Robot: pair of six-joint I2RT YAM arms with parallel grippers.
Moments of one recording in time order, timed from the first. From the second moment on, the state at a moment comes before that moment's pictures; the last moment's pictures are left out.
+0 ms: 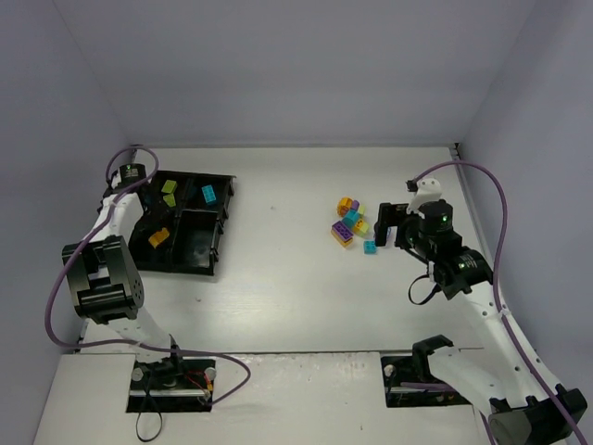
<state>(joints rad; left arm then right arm) 0.20 1.70 1.27 -0.63 -0.21 -0.53 0.31 0.88 0.86 -0.50 0.11 0.16</state>
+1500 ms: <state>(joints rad) -0.80 2.28 2.09 -0.65 0.11 0.02 0.31 0.81 0.86 -0.52 0.16 0.17</state>
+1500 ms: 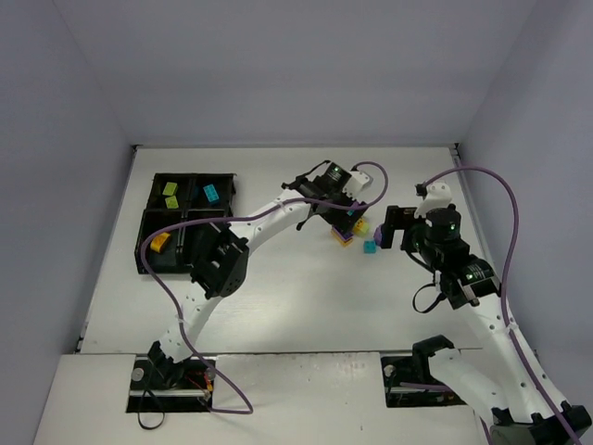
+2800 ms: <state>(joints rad) -0.74 2.04 1.68 -0.47 0.14 -0.13 0.31 0.89 0.92 -0.59 0.10 0.19</state>
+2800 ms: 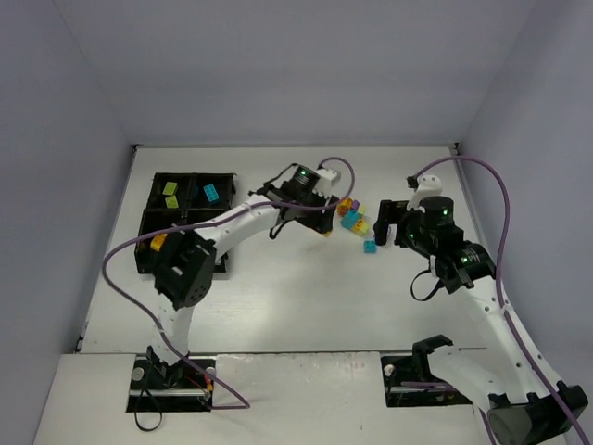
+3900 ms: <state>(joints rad) -0.44 1.60 1.50 -0.34 0.64 -0.72 0.41 1.22 1.03 -0.03 -0.56 -0.08</state>
